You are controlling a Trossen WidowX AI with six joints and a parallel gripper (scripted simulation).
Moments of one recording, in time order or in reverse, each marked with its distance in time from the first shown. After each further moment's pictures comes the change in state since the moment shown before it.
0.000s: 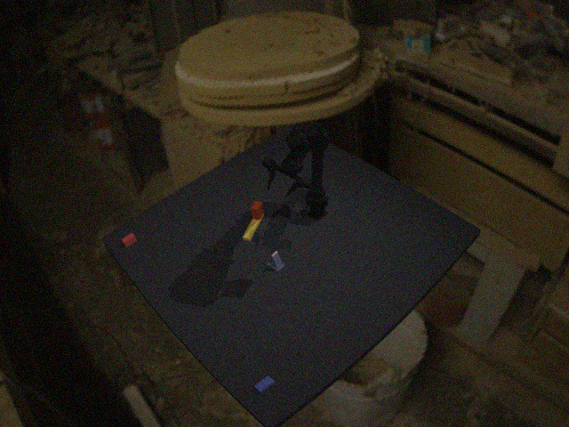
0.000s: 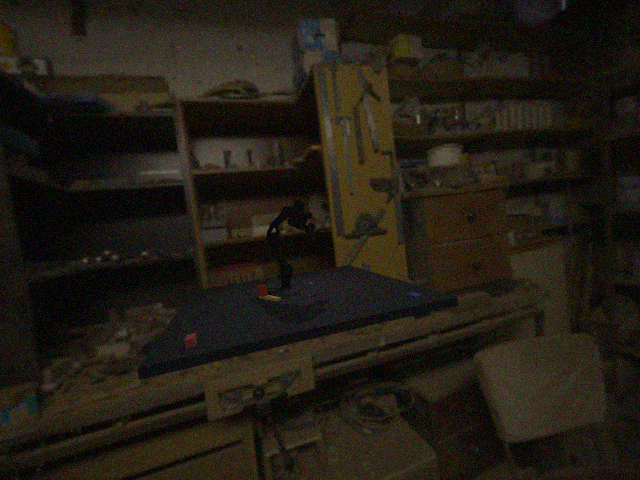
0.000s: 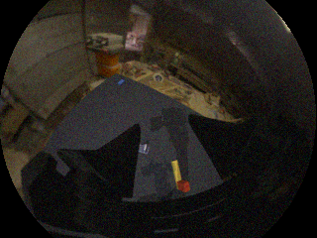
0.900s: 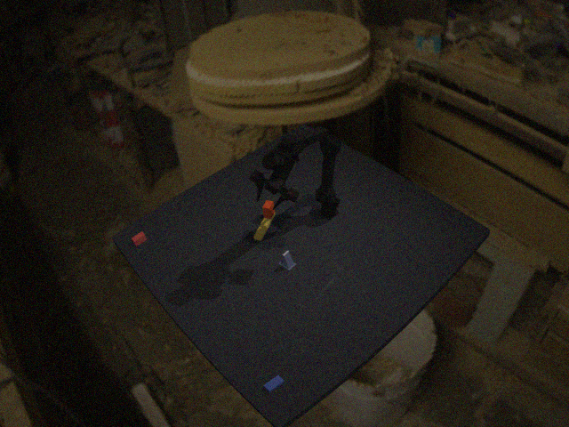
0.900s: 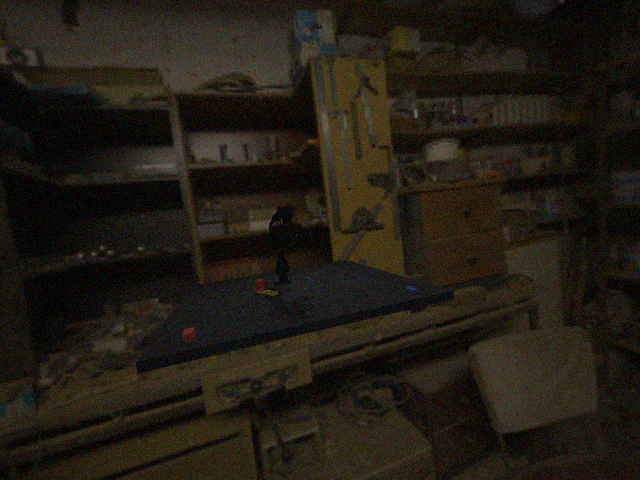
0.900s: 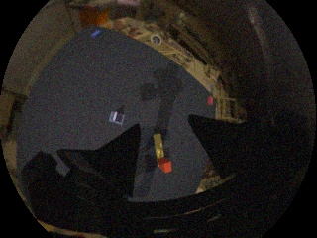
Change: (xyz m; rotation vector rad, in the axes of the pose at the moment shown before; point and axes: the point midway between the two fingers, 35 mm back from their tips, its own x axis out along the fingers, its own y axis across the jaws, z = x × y) arm 0.067 -0.060 -0.102 -0.069 0.442 0.009
